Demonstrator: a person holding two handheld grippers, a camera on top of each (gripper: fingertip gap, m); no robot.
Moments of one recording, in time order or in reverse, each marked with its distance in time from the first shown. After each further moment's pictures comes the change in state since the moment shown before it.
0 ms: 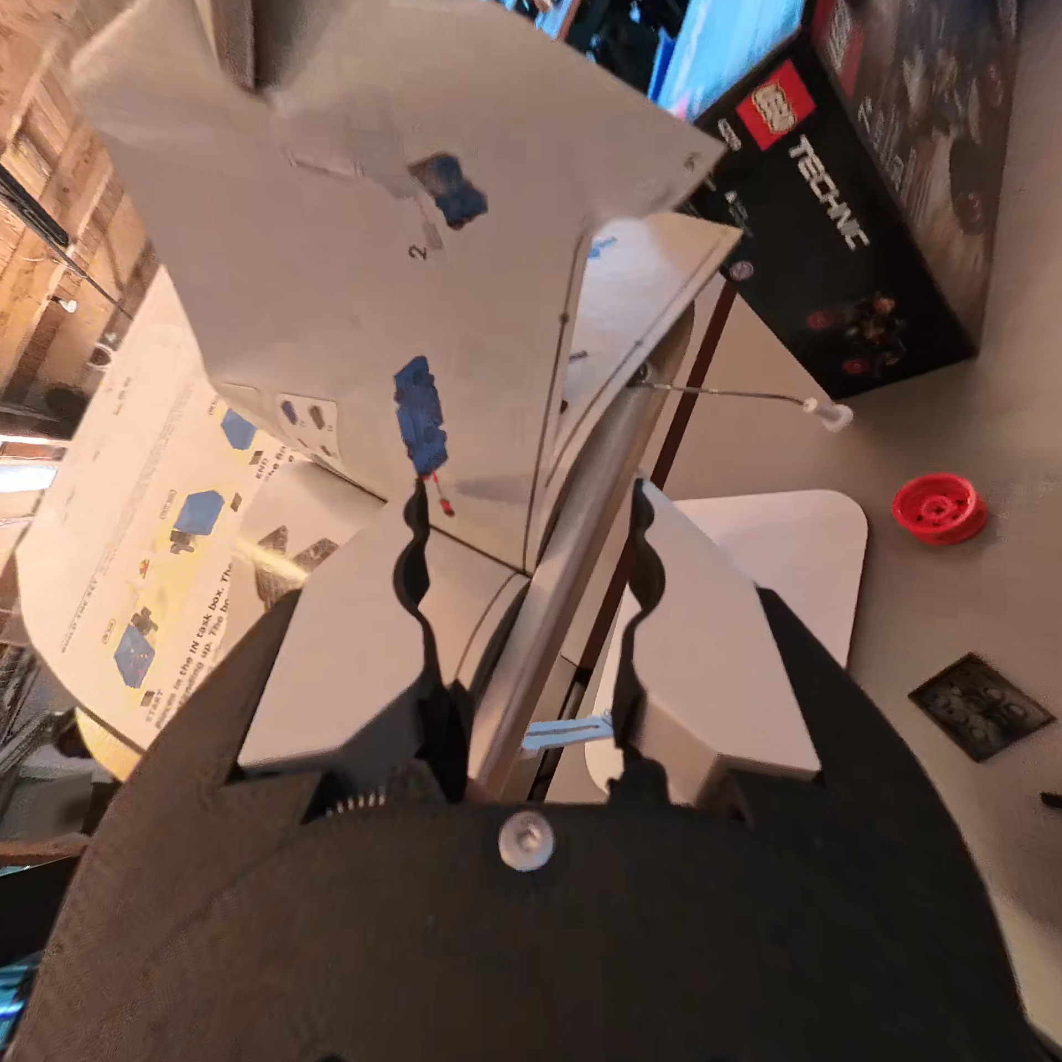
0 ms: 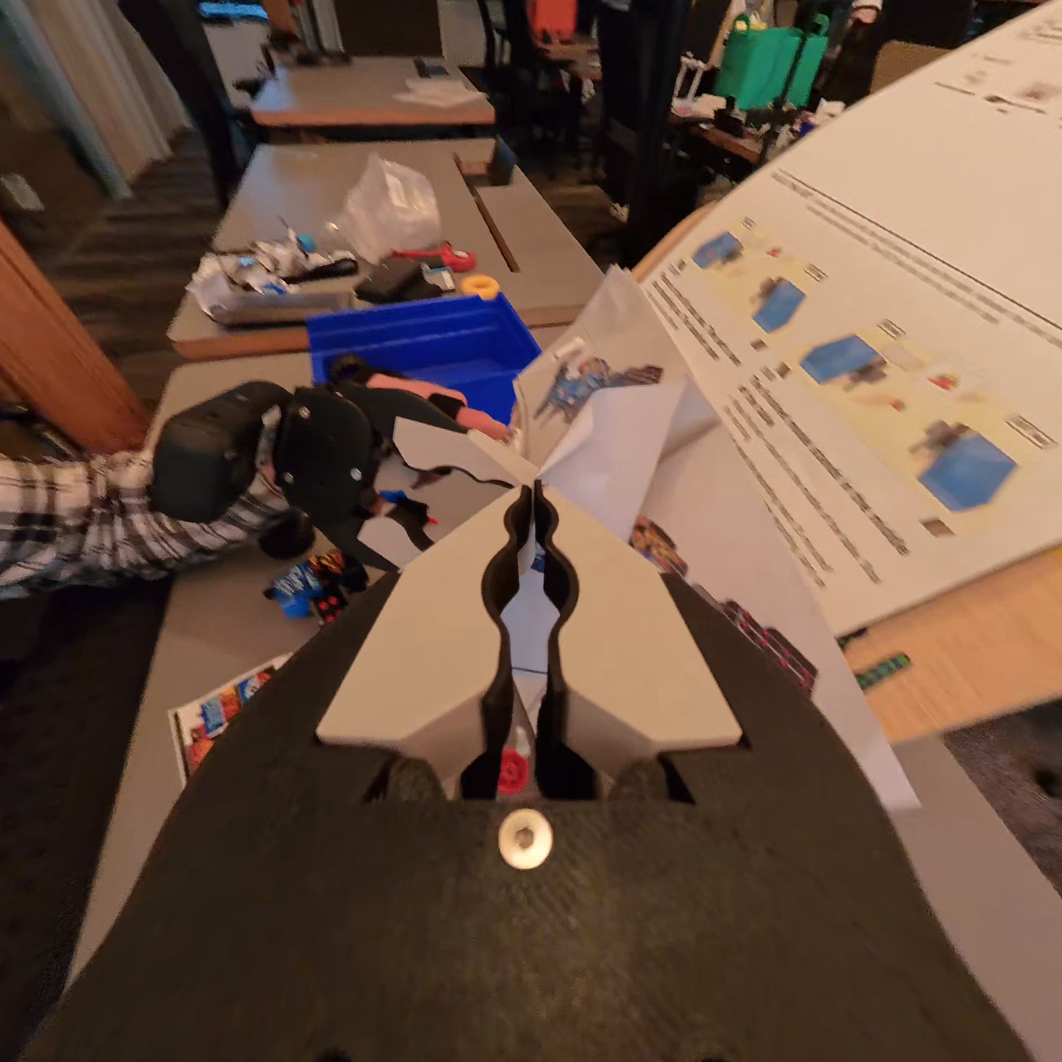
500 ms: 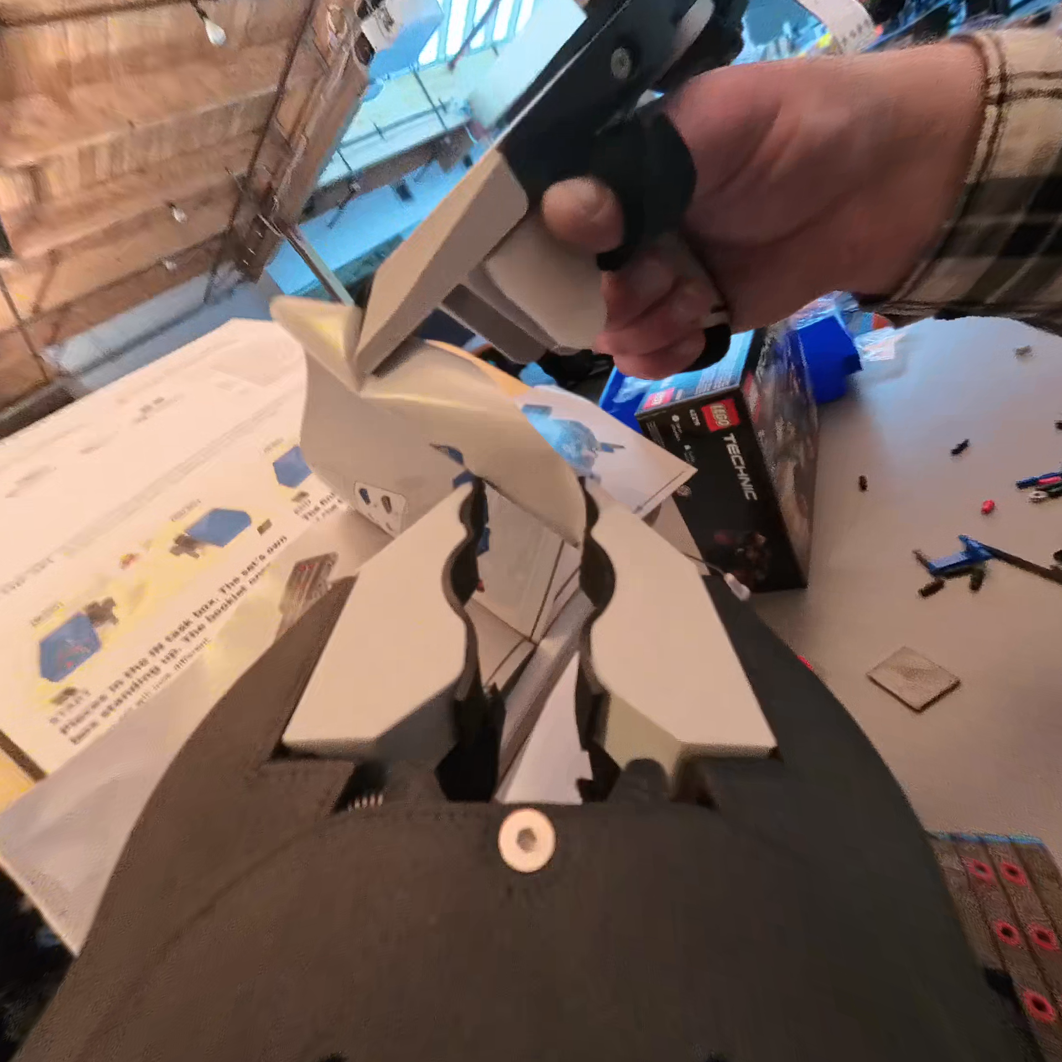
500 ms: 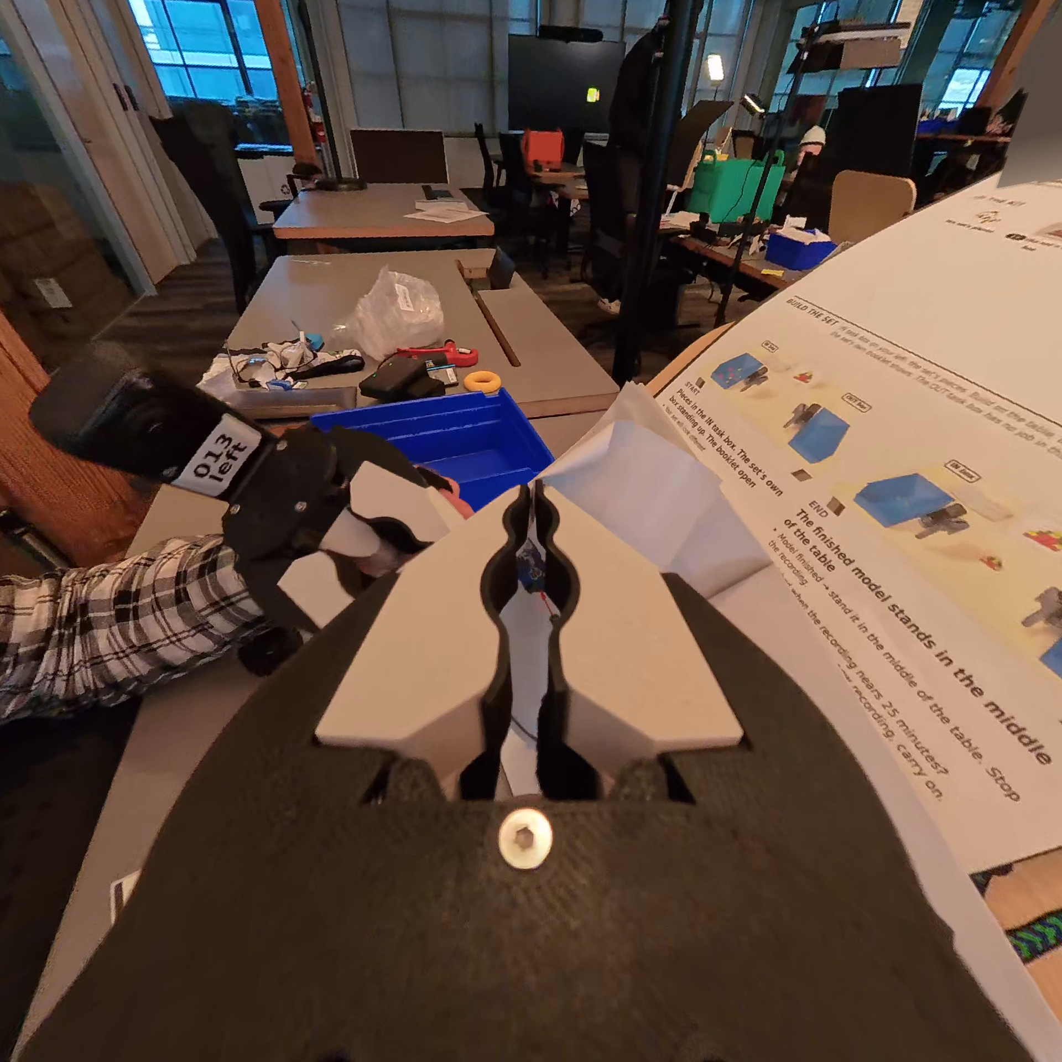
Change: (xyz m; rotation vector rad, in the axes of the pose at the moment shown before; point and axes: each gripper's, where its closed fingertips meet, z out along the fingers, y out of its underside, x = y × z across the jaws) left arm -0.036 -0.038 -0.045 0.359 0.079 -0.368; right arm -0.011 -0.040 0.056 0.146 0.018 0.002
